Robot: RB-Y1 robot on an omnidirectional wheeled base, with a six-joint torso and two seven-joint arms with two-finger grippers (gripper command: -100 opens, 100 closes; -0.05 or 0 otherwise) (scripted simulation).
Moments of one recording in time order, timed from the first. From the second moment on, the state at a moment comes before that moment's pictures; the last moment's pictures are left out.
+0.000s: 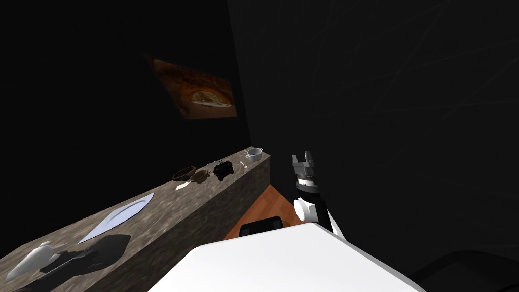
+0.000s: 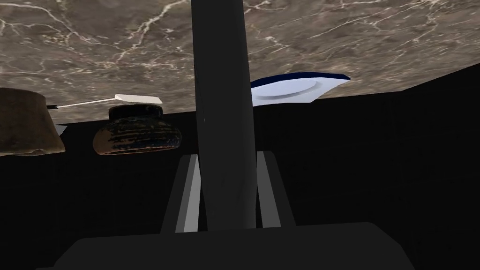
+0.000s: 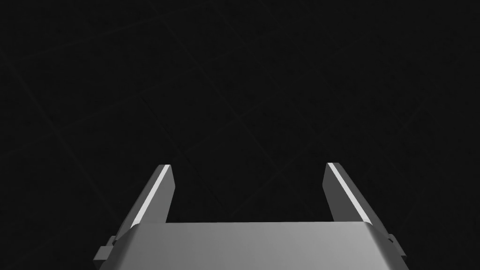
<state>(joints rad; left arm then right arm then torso) 1.10 1.32 0.23 -1.57 0.10 0.11 0.05 0.48 0.02 0.03 -2.23 -0.08 -0.54 -0.02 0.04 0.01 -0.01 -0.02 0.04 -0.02</state>
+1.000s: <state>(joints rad) 1.20 1.55 0.31 -1.44 0.30 0.30 0.21 0.48 0.02 0.03 -2.23 -0.08 -0.54 -0.02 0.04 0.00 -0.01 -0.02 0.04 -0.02</state>
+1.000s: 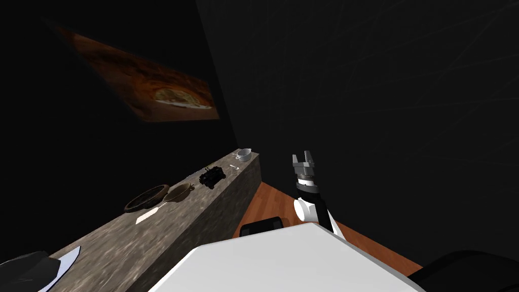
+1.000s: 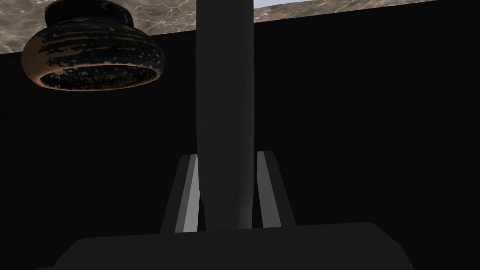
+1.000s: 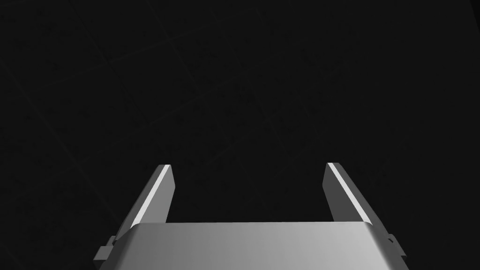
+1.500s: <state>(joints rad) 1.23 1.65 0.39 -1.43 0.36 0.40 0.28 0.48 0.02 0.03 -2.23 -0.08 -0.54 -0.02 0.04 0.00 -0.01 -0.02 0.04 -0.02</state>
